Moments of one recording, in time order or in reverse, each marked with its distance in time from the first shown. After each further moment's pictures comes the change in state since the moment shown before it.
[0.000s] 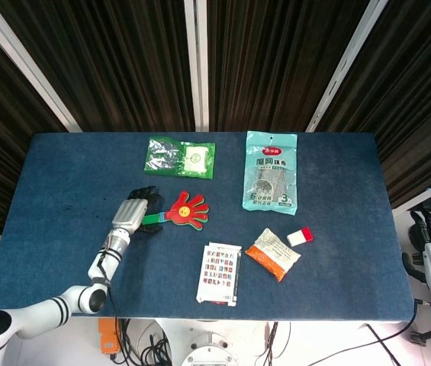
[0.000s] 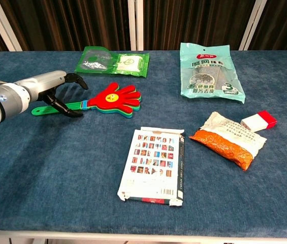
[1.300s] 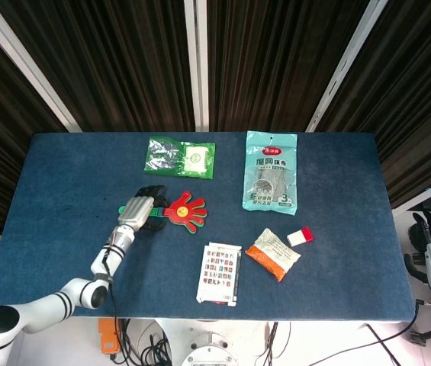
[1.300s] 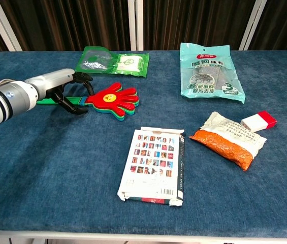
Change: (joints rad) left arm -0.039 -0.024 0.016 0.090 0.113 -0.036 -0.201; right arm 0.002 -0.007 0.001 0.023 0.031 -0.026 0.013
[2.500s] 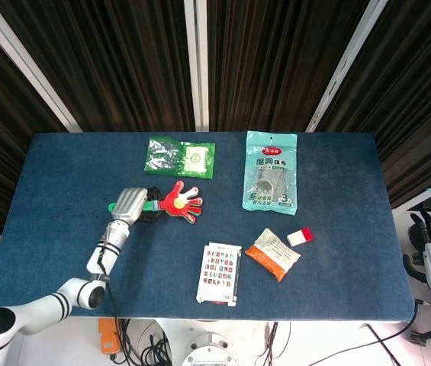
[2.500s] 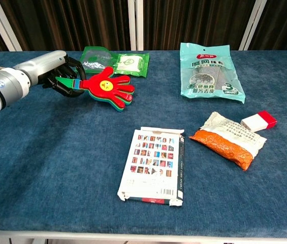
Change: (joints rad) left arm 0.019 0.016 -0.014 -0.011 0.042 0.124 0.004; right arm 0.007 0.013 -0.005 -0.015 0.005 -0.025 0.003
